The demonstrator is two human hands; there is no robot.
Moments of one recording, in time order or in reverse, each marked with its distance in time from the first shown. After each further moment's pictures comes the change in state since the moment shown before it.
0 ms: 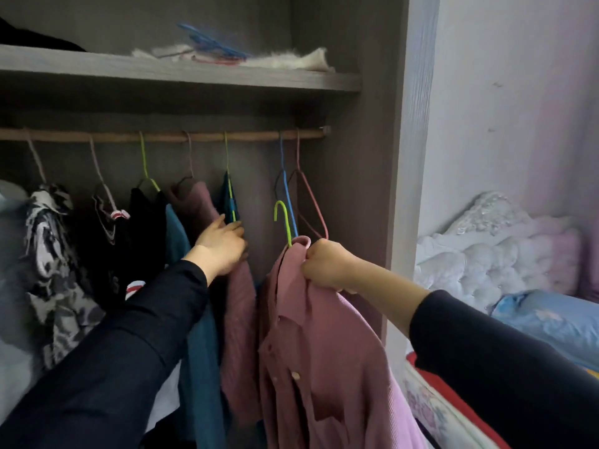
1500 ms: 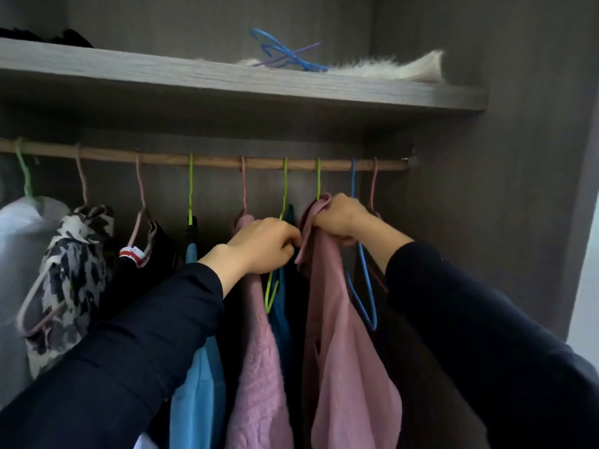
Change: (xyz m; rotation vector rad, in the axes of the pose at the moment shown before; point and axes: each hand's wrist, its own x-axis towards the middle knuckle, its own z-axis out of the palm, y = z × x) left_hand 0.081 -0.080 0.002 -0.561 0.284 -0.057; right_hand 0.232 -0.083 -0.039 -0.023 0.259 -0.140
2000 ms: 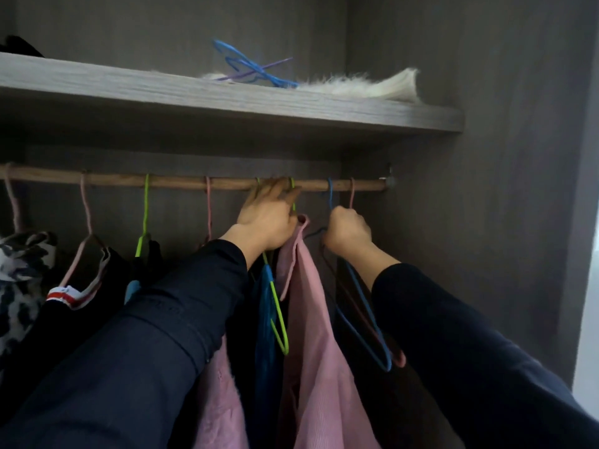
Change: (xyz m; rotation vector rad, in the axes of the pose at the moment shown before) left_hand 0.108 0.004 -0.004 0.159 0.209 -0.123; right_hand 0.041 0.041 -0.008 -0.256 0.246 0.006
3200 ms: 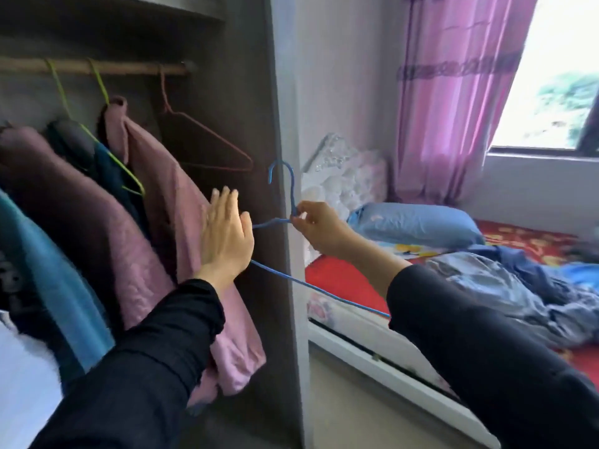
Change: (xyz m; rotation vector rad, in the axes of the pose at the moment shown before) left_hand -0.293 0.205 -0.006 -0.743 -0.031 0.096; right_hand -0.408 0.092 -0.105 0.264 0.004 0.386
